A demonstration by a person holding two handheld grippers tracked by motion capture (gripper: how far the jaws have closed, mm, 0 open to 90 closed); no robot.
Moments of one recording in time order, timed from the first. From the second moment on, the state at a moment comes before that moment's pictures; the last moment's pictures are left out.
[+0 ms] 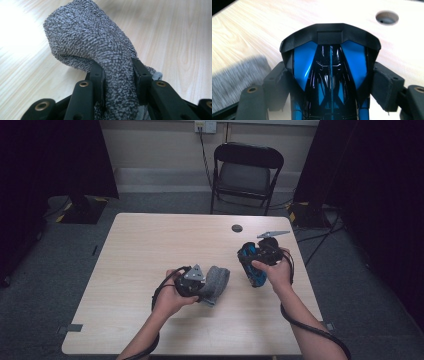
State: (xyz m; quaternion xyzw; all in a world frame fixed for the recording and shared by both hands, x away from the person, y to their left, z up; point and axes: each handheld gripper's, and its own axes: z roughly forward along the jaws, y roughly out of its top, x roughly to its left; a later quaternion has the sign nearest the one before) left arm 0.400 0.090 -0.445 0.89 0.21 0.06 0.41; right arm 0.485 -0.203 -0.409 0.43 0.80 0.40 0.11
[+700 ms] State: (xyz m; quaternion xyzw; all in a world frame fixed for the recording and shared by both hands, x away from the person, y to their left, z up) left arm 0.420 0.142 -0.453 0.87 0.27 0.09 0.40; right arm 0.495 -0.229 -0.447 0.46 0.82 0.32 0.11
